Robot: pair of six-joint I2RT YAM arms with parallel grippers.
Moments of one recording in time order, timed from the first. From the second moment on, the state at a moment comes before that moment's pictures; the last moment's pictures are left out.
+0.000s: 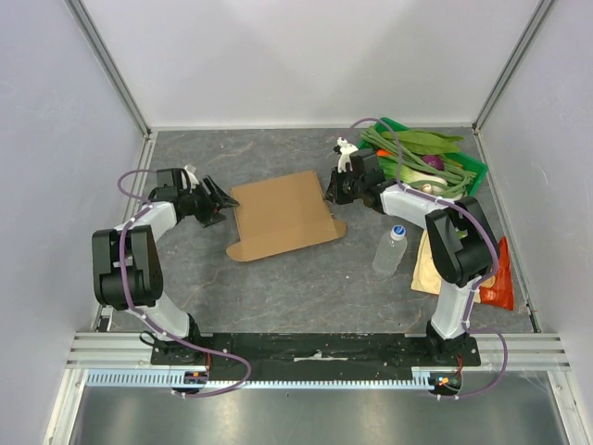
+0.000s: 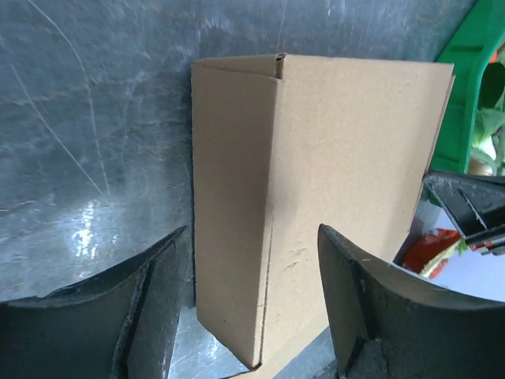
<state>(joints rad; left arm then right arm) 0.11 1.63 0.95 -0.20 0.55 -0.57 0.43 1.88 1.21 0.00 -0.27 0.26</state>
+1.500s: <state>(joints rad) -0.04 1.38 0.40 0.60 0.61 -0.97 0.33 1.94 1.23 0.07 -0.25 0.33</state>
